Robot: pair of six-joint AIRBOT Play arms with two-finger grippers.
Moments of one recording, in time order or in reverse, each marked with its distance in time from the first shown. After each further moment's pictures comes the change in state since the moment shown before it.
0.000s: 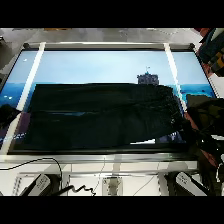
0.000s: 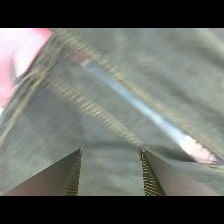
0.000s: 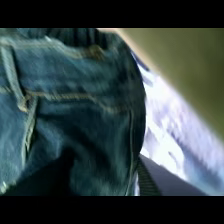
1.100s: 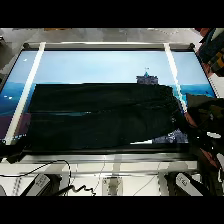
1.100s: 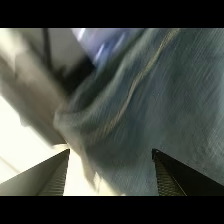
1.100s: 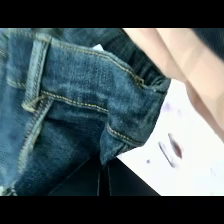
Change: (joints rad) left arm 0.132 -0.027 -0.431 0.228 0.262 -0.116; right arm 0.154 0.089 0.003 0.075 -0.171 -0.246
